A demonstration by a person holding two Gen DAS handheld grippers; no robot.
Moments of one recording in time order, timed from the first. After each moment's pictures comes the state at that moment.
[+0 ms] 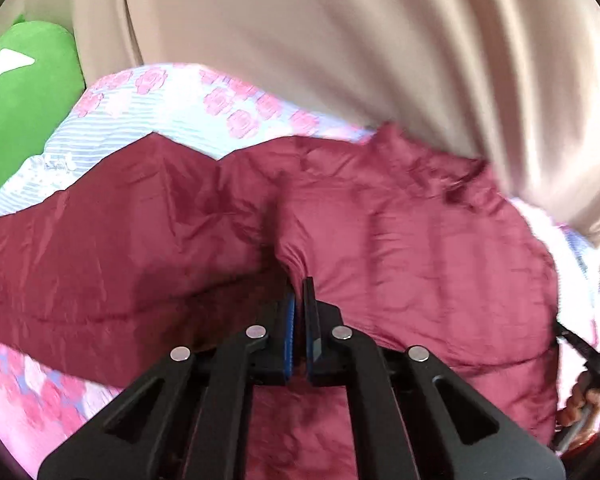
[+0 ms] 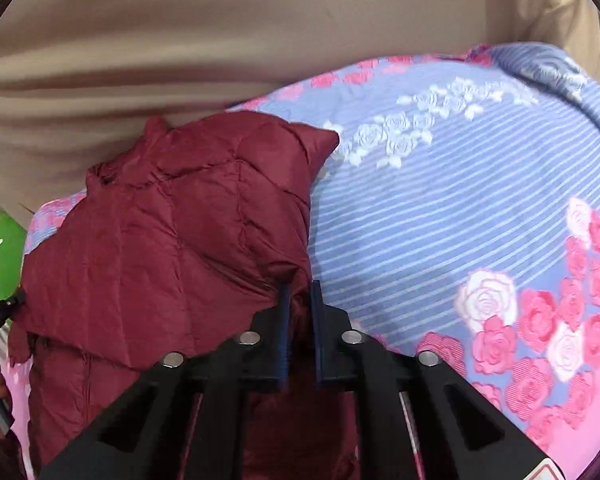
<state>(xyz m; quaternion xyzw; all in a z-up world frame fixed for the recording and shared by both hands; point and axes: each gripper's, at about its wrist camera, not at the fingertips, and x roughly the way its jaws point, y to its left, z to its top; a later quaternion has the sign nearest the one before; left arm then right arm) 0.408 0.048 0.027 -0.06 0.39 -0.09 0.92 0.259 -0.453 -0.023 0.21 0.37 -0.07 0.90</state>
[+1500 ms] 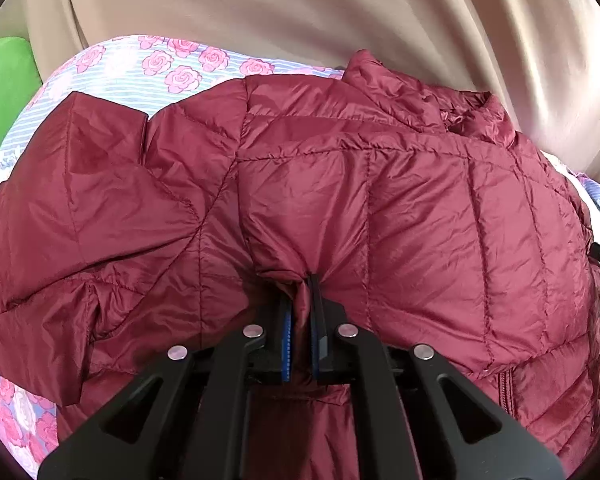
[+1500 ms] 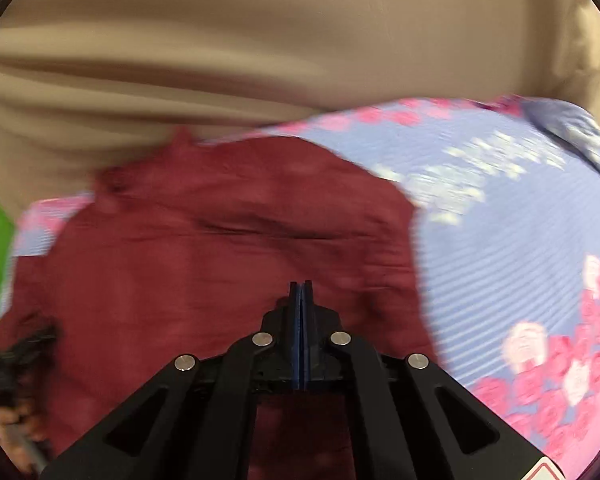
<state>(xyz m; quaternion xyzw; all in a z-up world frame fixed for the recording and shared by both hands) 0.406 -0.019 -0.035 -0.02 0.37 -0.11 0.92 0.298 -0.396 0.012 0.16 0.35 -0.06 0.92</state>
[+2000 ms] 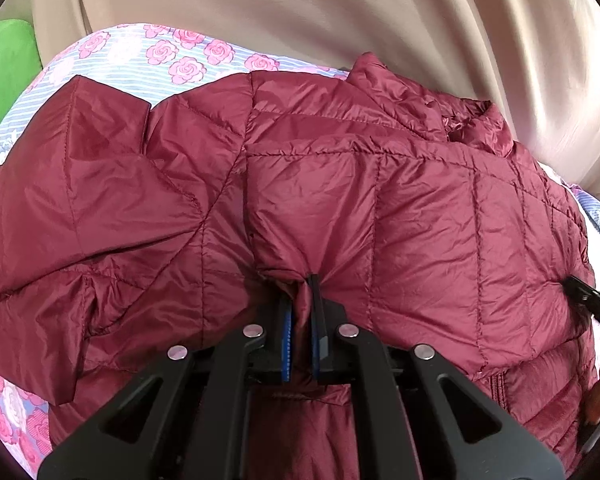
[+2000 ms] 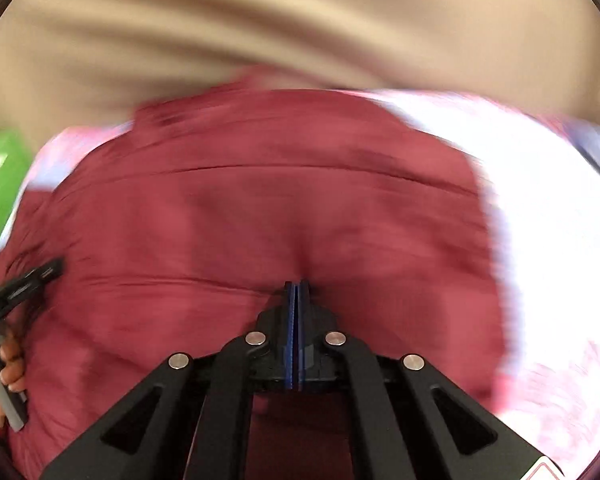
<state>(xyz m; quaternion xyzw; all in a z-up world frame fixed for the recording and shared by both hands) 0.409 -0.010 -0.036 -0.04 0.38 -0.13 0.92 0.291 -0.389 -0.019 0.11 0.38 -0.07 0.92</state>
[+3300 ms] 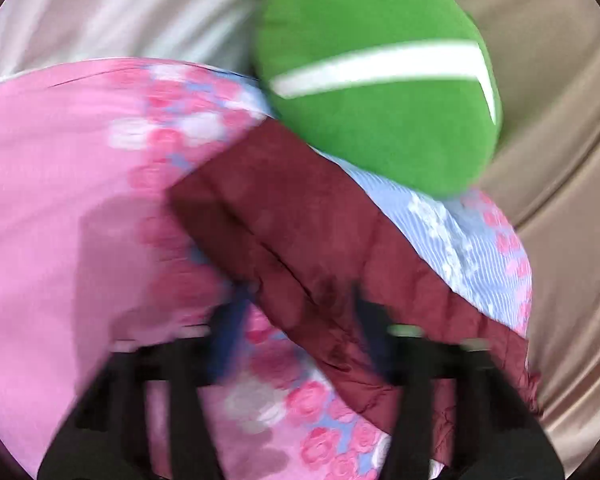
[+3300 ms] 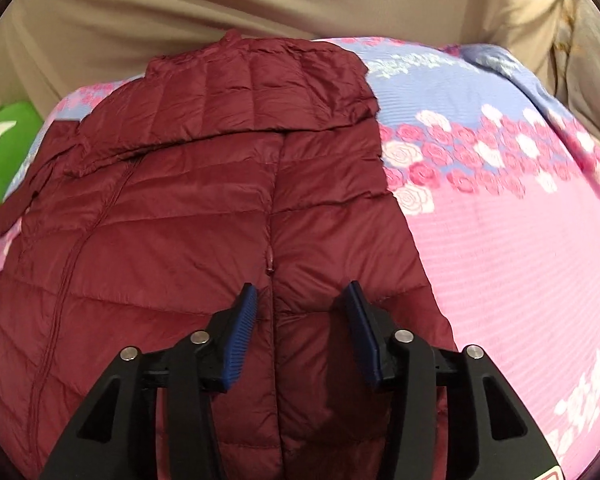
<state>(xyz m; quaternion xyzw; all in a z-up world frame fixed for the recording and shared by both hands) 0.329 0.403 -0.046 -0.41 0.31 0.14 0.85 0.075 -0.334 -0.042 0.11 0.41 -0.10 0.90</state>
